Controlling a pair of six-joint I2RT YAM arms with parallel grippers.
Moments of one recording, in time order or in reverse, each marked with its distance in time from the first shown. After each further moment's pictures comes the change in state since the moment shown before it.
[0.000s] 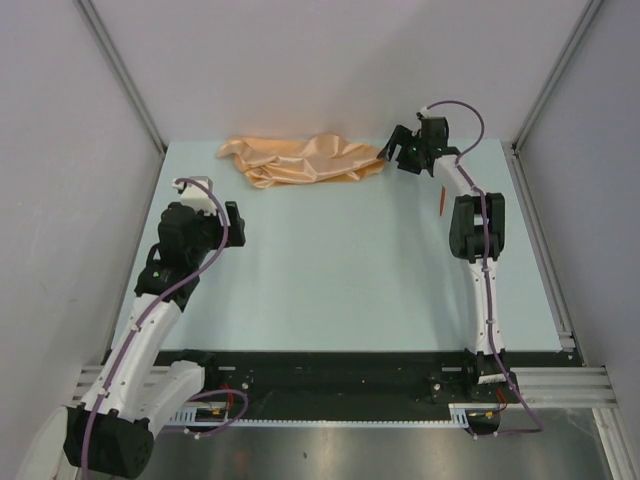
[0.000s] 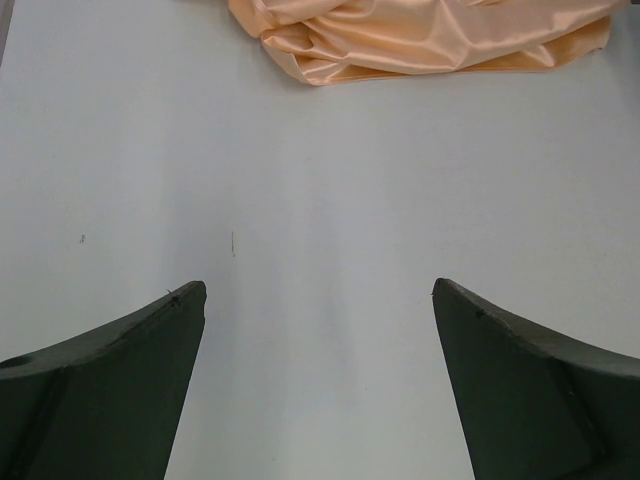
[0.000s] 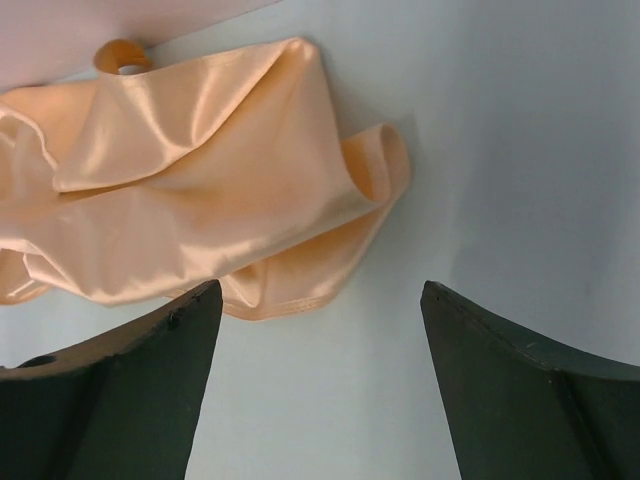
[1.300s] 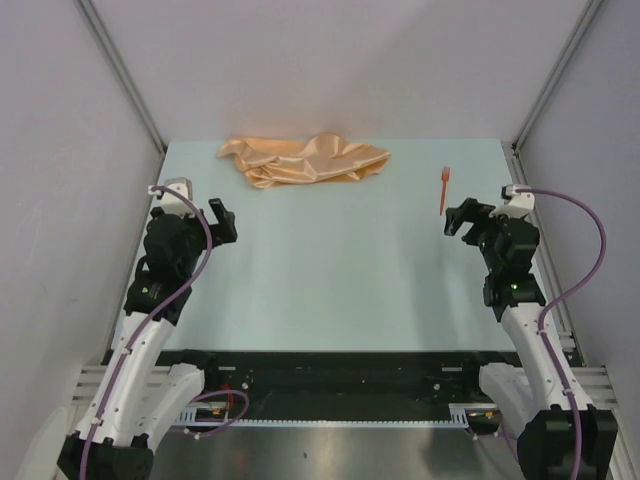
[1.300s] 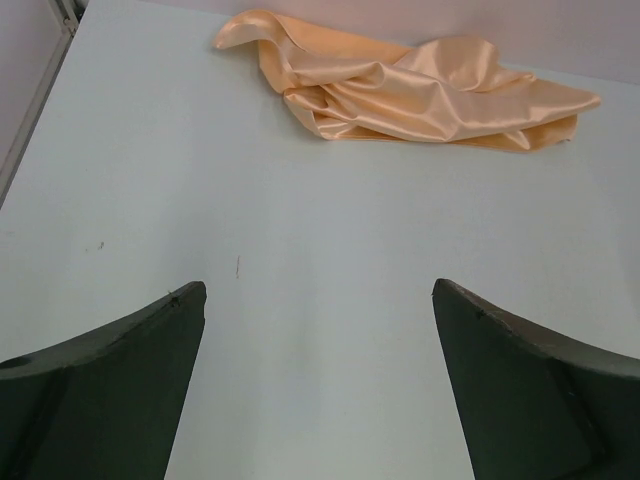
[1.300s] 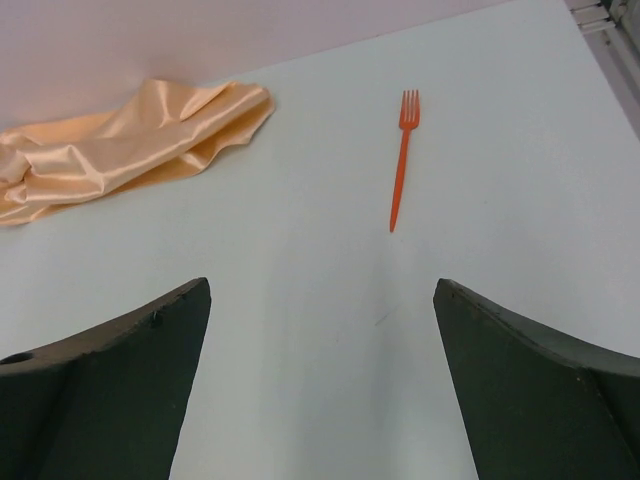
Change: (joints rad) left arm 0.000 -0.115 0.011 -0.007 -0.079 -0.096; right arm -0.109 -1.727 -1.659 0.402 0.318 -0.211
